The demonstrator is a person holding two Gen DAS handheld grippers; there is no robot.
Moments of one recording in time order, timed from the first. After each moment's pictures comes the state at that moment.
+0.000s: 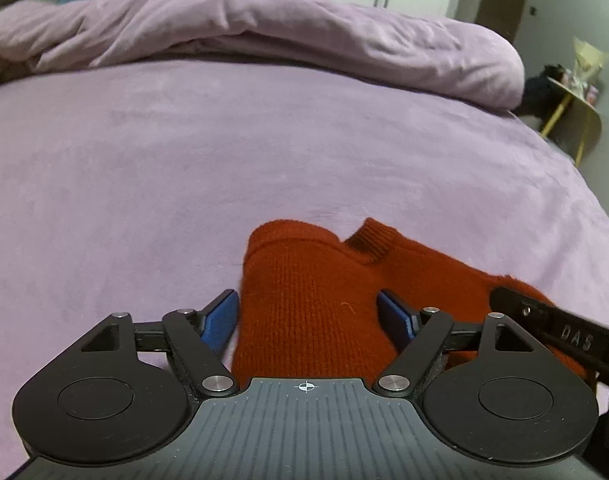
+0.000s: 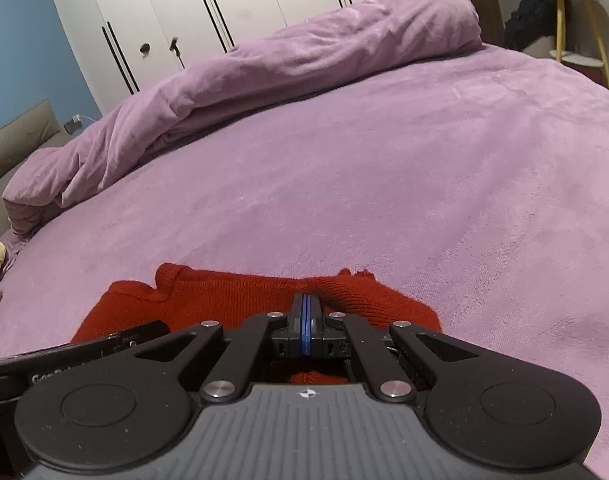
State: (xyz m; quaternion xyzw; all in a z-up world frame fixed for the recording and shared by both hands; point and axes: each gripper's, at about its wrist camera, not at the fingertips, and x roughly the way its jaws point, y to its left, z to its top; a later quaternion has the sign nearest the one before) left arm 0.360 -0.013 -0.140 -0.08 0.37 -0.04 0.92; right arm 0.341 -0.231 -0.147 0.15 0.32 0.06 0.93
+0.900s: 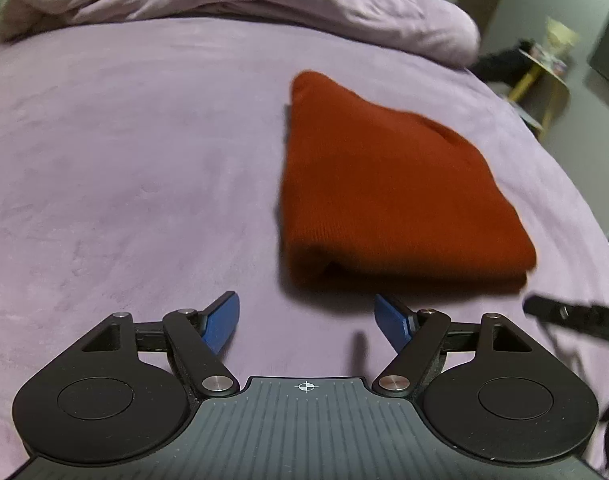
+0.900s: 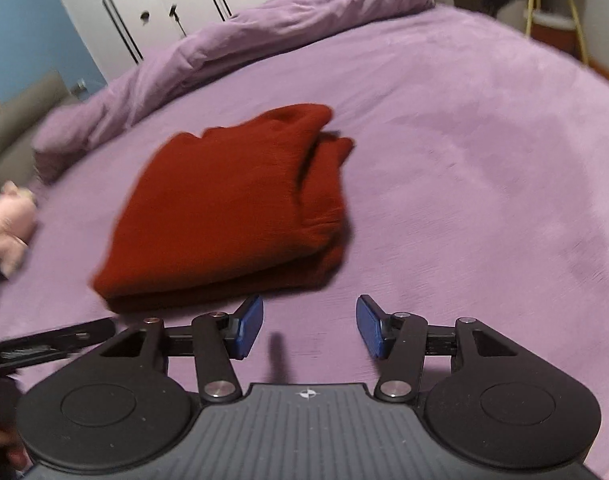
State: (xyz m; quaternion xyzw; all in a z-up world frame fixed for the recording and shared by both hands) left arm 0.141 0.027 -0.108 -0.09 0.42 -0.07 0.90; right arm 0.117 -0.277 -0.113 0.18 0.40 0.07 0.90
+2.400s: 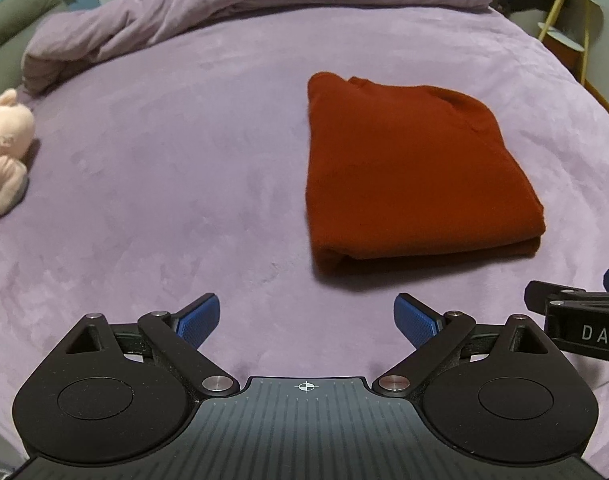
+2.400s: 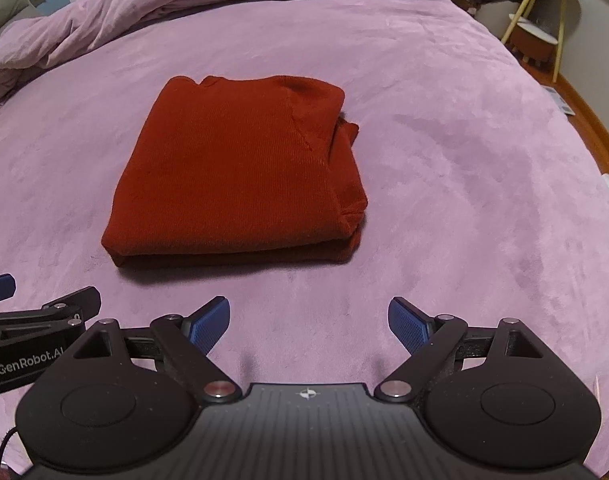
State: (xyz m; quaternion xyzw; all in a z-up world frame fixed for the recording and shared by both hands) left arm 0.134 -0.004 -0.045 0.05 0.49 0.00 0.87; right arm 0.124 -0.195 -0.050 0.03 0.51 -0.02 0.86
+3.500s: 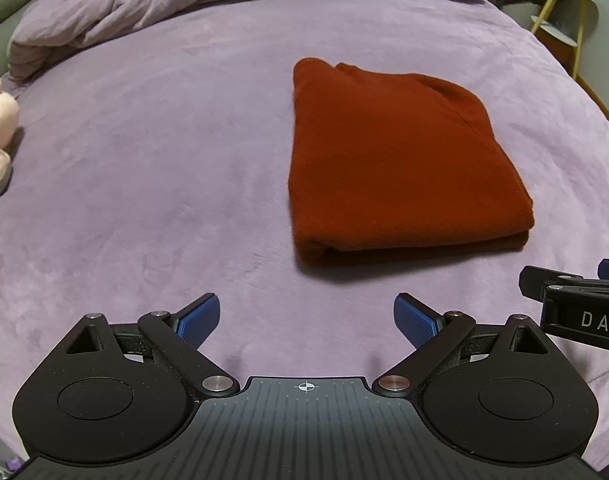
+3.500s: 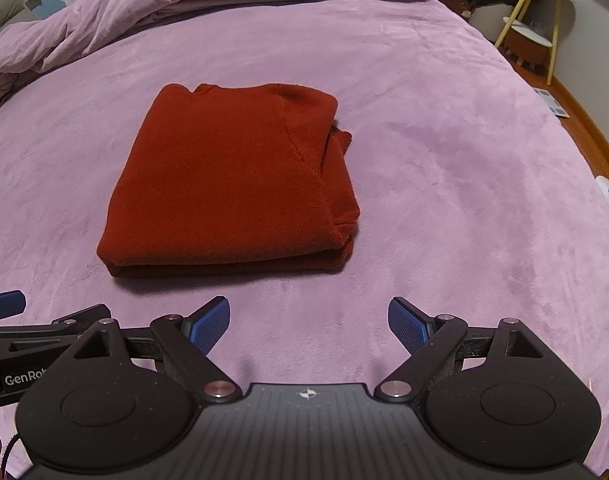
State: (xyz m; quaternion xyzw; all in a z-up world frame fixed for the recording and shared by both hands) left arm 0.136 -0.009 -0.046 0.04 0.51 -0.02 0.86; right arm 0.127 -0.196 -0.045 0.03 0.50 -0.03 0.86
